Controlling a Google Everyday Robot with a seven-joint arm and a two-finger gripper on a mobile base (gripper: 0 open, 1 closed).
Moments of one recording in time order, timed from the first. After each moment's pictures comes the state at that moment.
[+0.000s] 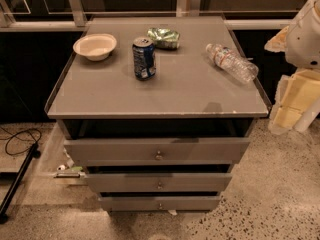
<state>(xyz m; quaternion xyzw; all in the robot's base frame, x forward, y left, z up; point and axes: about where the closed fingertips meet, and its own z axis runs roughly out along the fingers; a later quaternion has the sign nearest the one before) 0.438 -0.217 0.977 -0.60 0.78 -0.04 0.16</state>
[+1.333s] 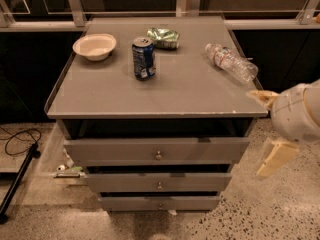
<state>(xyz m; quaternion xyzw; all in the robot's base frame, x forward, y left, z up) 0.426 -0.212 0.861 -0.64 0.72 0.02 0.27</state>
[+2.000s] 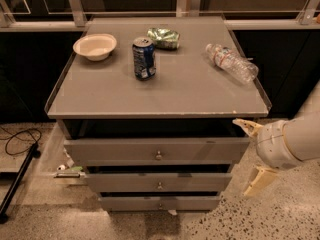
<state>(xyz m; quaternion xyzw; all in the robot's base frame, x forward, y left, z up) 0.426 -0.208 0.770 -0.65 0.70 0.06 0.28</state>
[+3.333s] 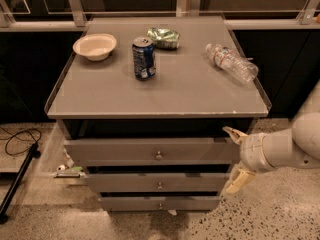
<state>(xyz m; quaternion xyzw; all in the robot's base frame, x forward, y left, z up) 0.469 -0.206 0.689 -0.63 0.70 0.07 0.33</state>
